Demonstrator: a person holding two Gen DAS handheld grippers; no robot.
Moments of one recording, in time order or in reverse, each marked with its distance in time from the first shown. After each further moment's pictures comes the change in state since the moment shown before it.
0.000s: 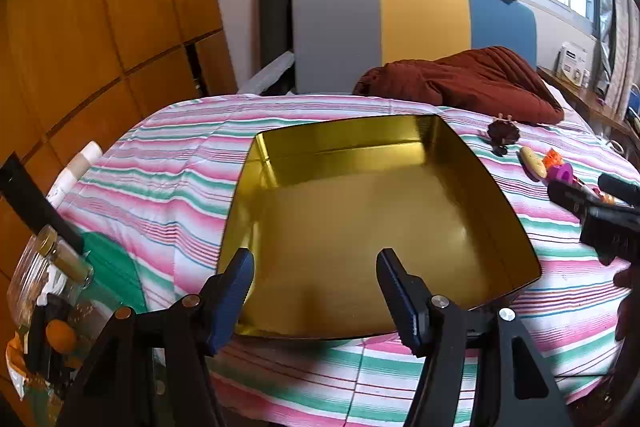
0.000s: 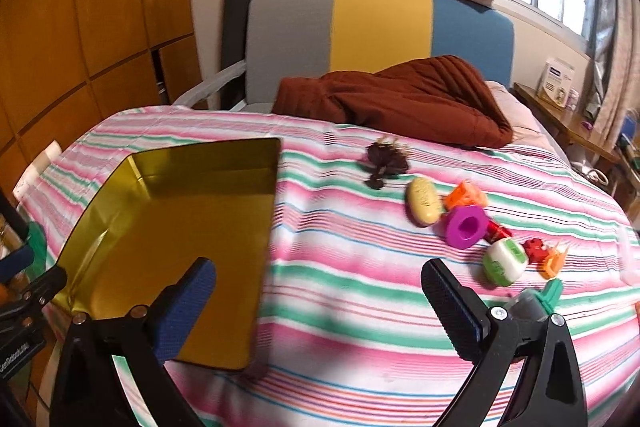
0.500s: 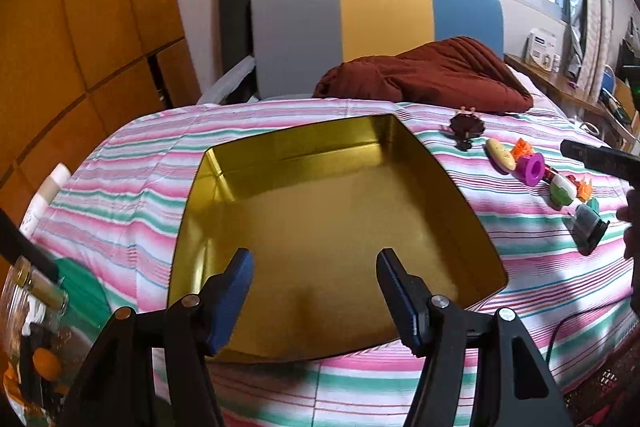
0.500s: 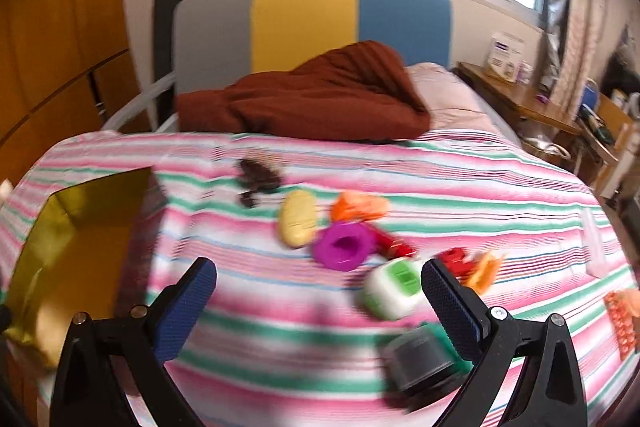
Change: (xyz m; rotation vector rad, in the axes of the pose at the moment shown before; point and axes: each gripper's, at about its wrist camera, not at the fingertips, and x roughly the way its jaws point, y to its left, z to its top) left arm 0.007 -0.033 0.013 0.080 -0.002 -0.098; right arm 0.019 -0.126 0.023 0.111 0.020 -0.155
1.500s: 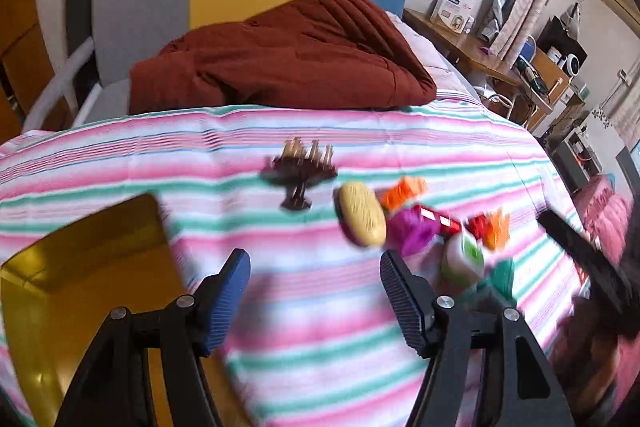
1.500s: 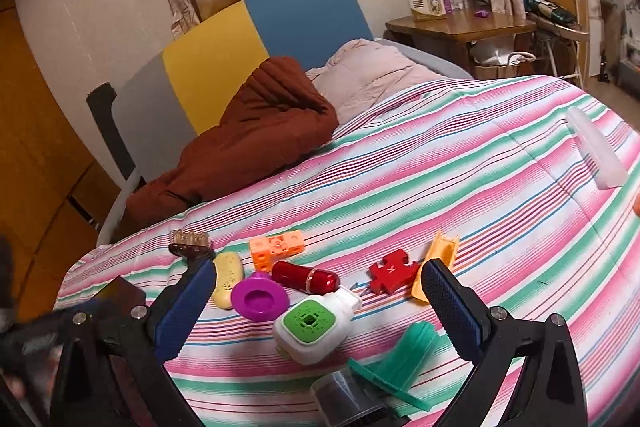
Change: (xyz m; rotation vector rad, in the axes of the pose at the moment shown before) left arm 0.134 -0.171 0.148 0.101 0.248 -0.425; right arm 0.019 -0.126 0.002 0.430 -0.042 0.091
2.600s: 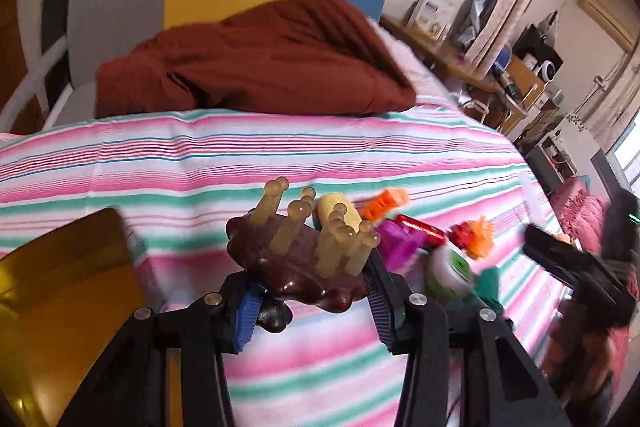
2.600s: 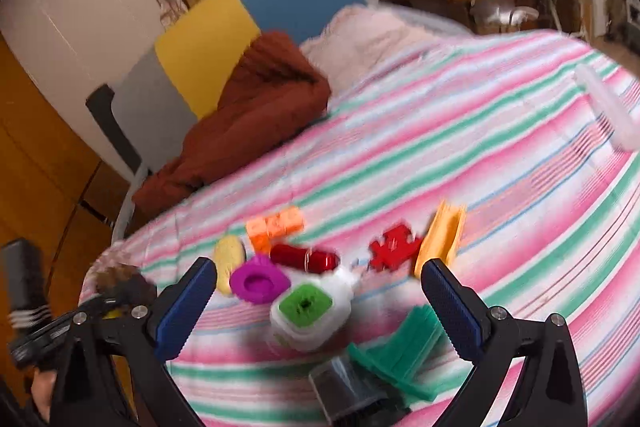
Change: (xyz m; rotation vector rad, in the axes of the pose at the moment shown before) left arm -0.016 0.012 -0.016 0.015 -0.047 -0.115; right arm 0.020 -0.022 -0.003 0.091 0.146 0.054
